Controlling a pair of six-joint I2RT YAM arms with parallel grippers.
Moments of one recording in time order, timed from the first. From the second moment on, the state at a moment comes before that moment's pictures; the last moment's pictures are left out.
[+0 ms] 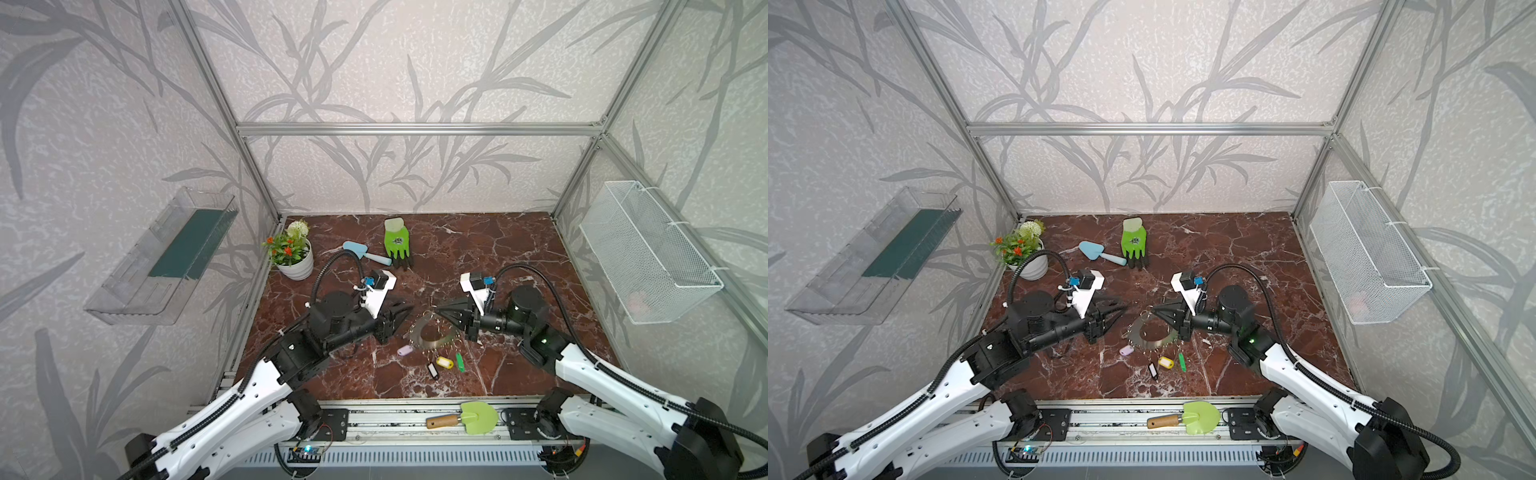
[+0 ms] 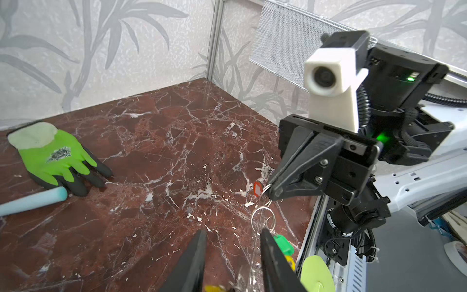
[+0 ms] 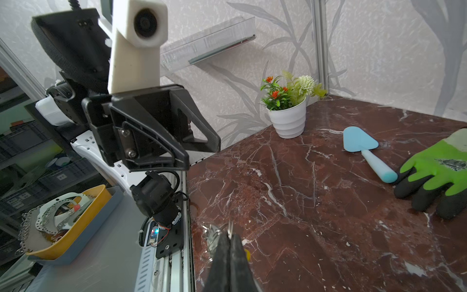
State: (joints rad) left arm -0.80 0.77 0.77 -0.25 0.20 -0.20; right arm 0.65 0.97 0.54 0.34 -0.71 0.28
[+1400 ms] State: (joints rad) left arm -0.80 1.06 1.02 -0.54 0.50 0.34; right arm 0.65 0.98 0.54 0.36 -0.83 0.27
